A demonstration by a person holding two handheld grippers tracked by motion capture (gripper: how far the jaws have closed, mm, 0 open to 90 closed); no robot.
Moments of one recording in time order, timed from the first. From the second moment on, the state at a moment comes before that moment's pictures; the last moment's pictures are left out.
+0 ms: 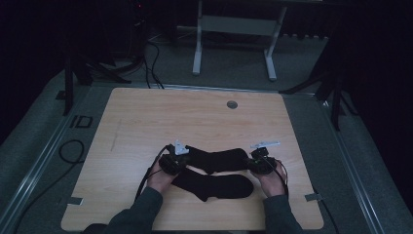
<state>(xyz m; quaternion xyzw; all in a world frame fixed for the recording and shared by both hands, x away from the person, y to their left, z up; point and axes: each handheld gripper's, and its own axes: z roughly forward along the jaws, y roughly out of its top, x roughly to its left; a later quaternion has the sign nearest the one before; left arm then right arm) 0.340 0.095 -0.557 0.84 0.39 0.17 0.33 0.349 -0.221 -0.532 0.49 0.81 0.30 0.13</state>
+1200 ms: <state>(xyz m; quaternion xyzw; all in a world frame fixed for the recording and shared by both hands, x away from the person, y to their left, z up) 0.291 0.140 -0.545 0.81 0.41 0.15 0.38 0.344 -0.210 -0.514 0.42 0.84 0.32 0.14</state>
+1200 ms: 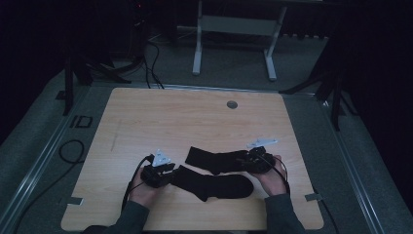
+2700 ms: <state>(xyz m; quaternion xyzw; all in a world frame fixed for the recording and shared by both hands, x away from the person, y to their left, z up) 0.299 0.138 -0.550 0.82 0.41 0.15 0.38 0.391 -0.071 -0.541 0.25 0.93 0.26 0.07</state>
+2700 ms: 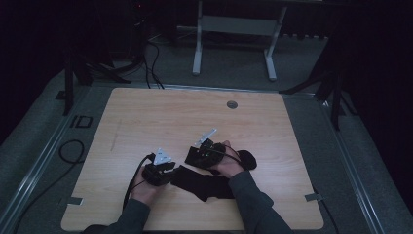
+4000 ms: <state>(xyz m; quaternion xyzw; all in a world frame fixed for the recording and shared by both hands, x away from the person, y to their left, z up) 0.281 0.146 -0.551 0.83 0.42 0.15 0.34 0.357 -0.085 -0.490 0.23 0.92 0.30 0.12</state>
